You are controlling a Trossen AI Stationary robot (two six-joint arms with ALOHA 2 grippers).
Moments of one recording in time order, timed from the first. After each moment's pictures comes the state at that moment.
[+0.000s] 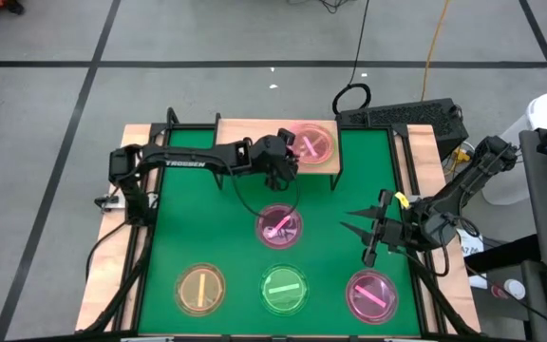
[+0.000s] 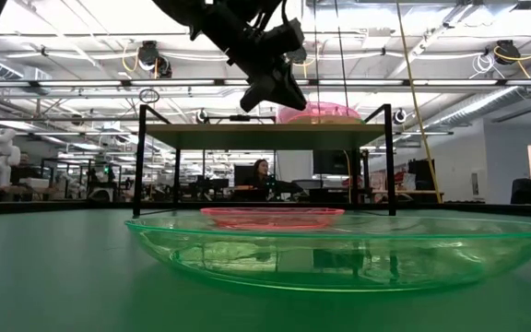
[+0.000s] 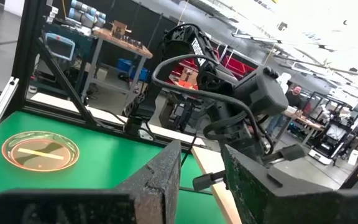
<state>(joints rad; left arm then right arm) 0.19 1.81 1.42 -0.18 -0.22 0.97 0.77 0.93 0.62 0.40 1.02 -0.44</state>
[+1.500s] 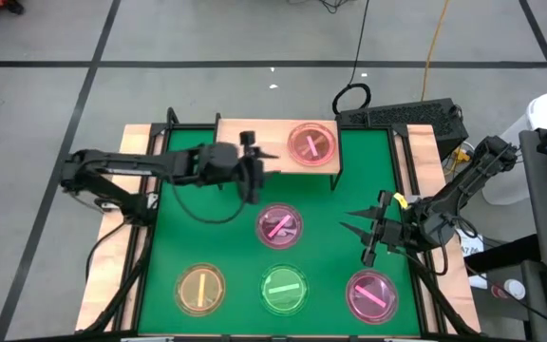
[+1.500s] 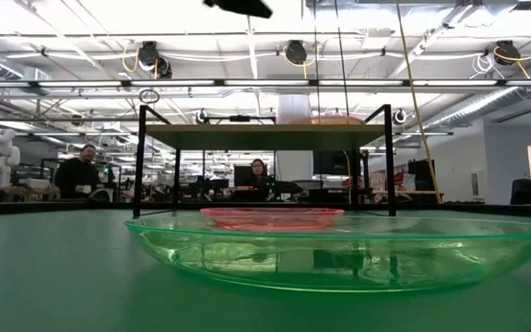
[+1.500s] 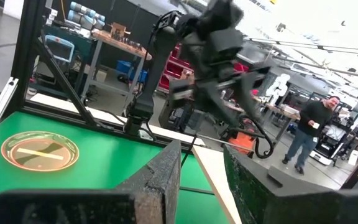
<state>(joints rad) 0.02 1.41 1.25 -0.21 -0.27 0.48 0.77 0.93 0.58 0.46 1.02 -0.45</state>
